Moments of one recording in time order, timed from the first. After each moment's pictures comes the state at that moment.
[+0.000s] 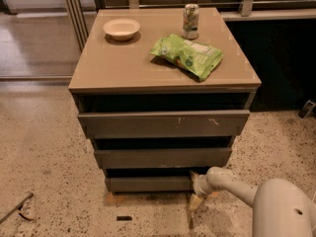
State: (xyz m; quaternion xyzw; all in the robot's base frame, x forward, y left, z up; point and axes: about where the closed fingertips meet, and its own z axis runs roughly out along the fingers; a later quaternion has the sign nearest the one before) arm 0.597 -0.175 0.164 -0.65 0.72 0.10 0.22
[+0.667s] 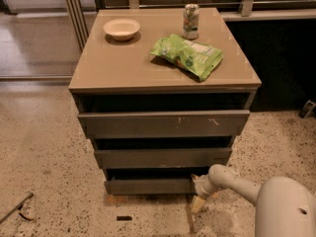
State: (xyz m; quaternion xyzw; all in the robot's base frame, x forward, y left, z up) arm 0.576 -0.179 0.178 -0.64 0.73 0.13 0.19
